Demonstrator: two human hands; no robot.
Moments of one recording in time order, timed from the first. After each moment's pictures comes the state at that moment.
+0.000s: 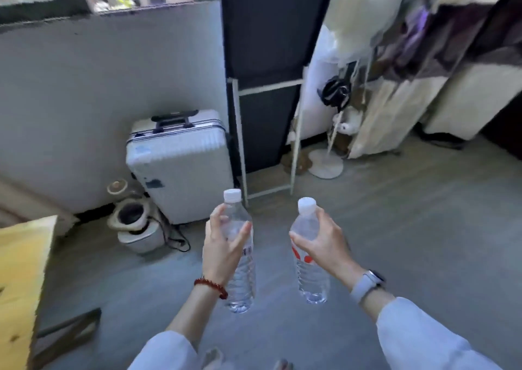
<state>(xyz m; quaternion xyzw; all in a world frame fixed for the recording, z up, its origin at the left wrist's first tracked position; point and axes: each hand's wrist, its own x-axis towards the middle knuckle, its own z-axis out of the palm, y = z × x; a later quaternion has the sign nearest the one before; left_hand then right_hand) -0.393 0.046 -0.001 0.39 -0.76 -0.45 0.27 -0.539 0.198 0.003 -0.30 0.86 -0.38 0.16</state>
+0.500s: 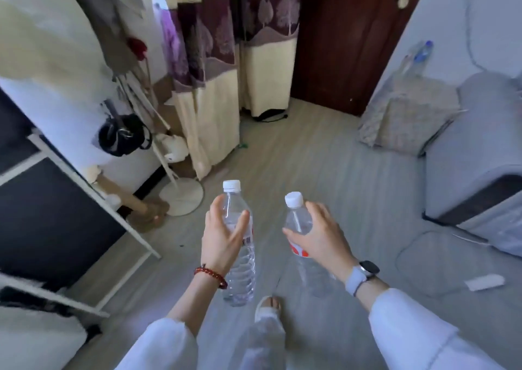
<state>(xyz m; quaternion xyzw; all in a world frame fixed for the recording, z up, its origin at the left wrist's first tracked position) -0.835 0.271 -0.025 0.08 -0.85 -0.51 0.11 -0.831 0.470 0.000 0.00 0.95 -0.32 -0.01</state>
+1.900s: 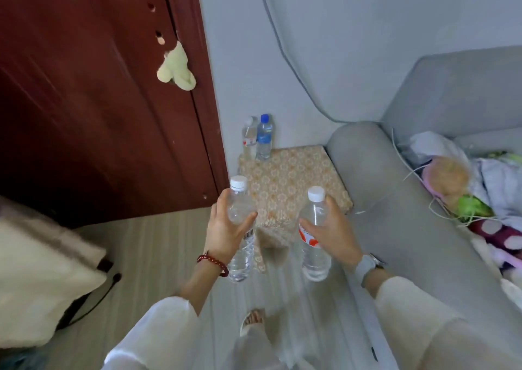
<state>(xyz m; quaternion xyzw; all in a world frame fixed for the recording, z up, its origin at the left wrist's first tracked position) -1.867 1.078 -0.028 -0.21 -0.84 -0.48 -0.10 -1.731 1.259 -0.021 0.33 0.83 -0.43 -0.12</state>
